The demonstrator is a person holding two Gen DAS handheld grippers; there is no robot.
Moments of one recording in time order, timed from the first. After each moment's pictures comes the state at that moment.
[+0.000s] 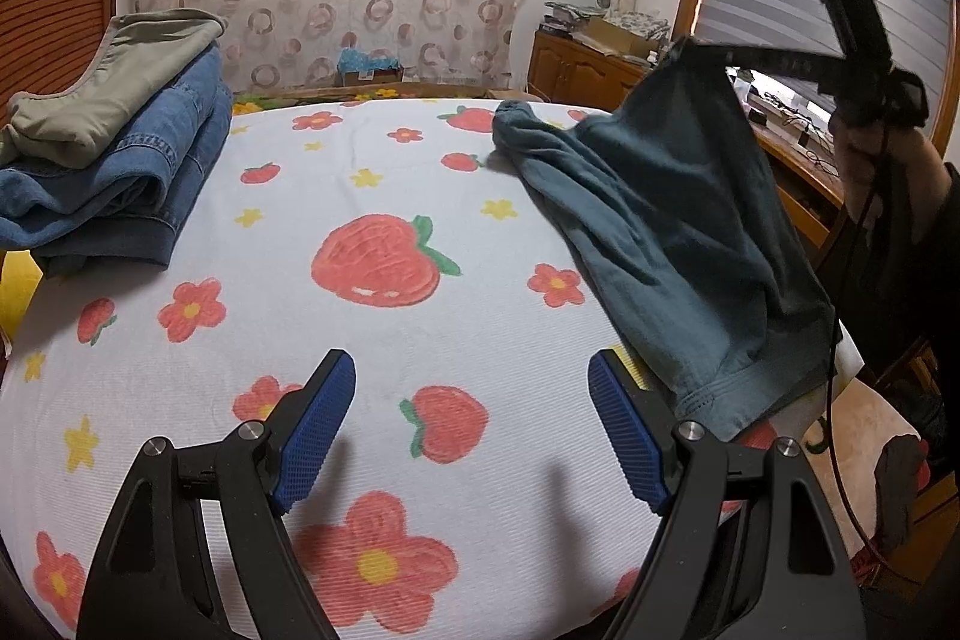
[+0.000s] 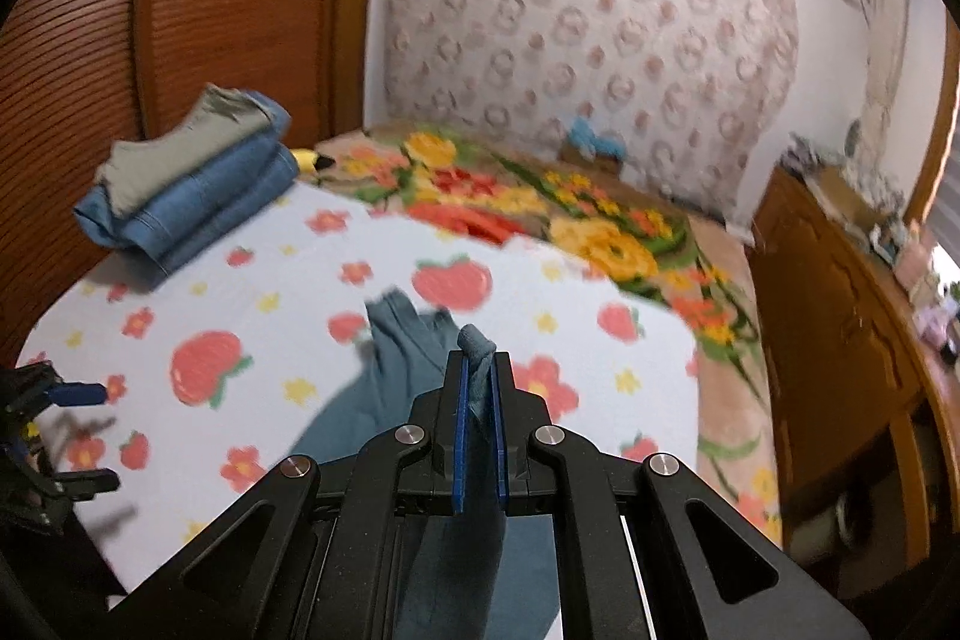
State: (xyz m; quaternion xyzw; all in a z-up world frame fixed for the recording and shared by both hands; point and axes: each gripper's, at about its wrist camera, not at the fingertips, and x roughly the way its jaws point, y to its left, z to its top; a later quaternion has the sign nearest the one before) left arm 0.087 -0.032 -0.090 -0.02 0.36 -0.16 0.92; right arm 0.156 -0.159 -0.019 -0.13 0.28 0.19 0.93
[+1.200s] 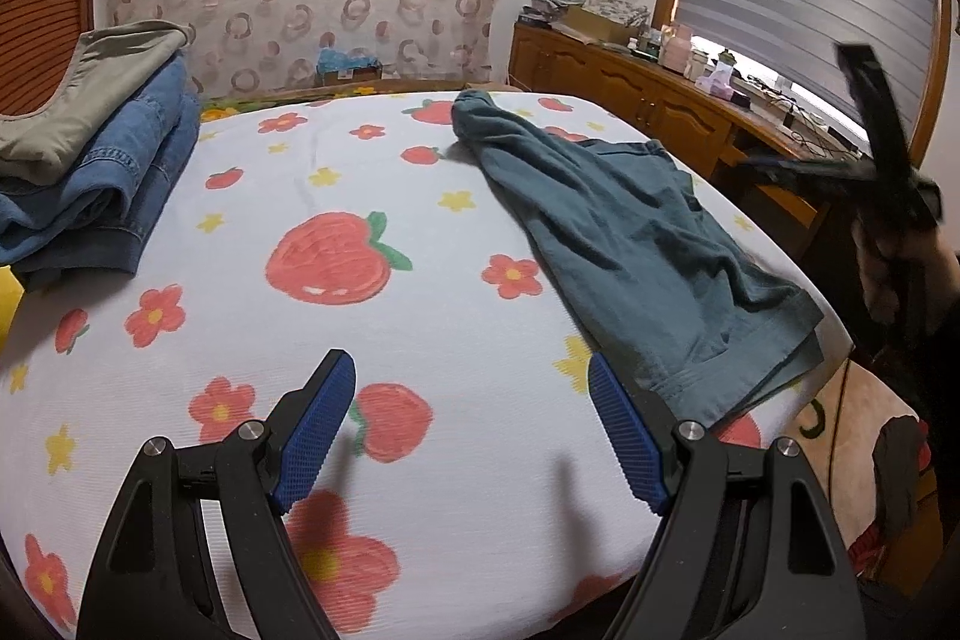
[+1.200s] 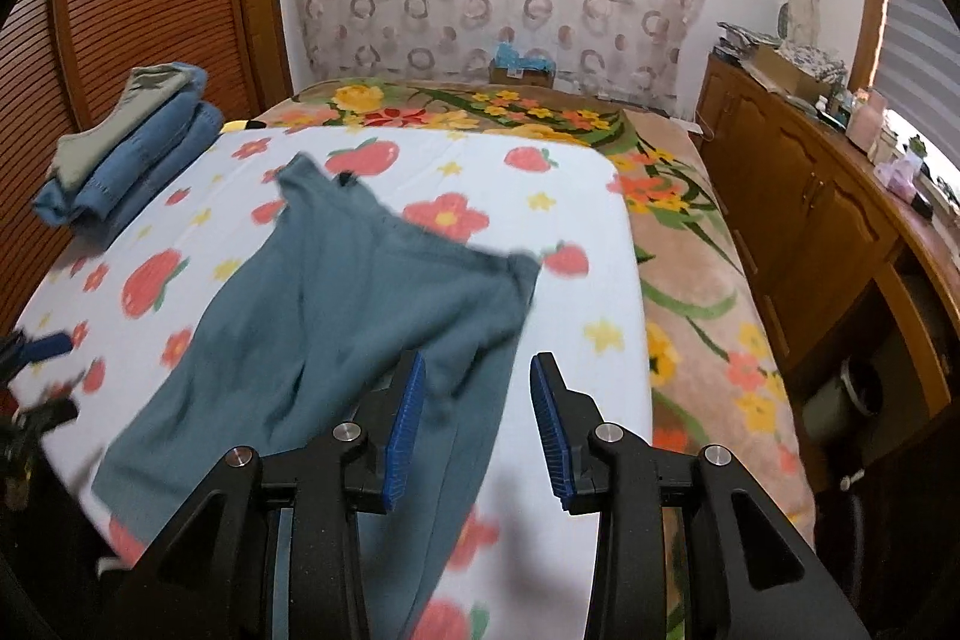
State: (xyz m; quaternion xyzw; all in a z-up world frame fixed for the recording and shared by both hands) left arm 0.080 -0.058 -0.089 0.00 0.36 -0.18 0.91; right arm 0.107 -0.227 -0.086 -0.05 0.37 0.11 0.92
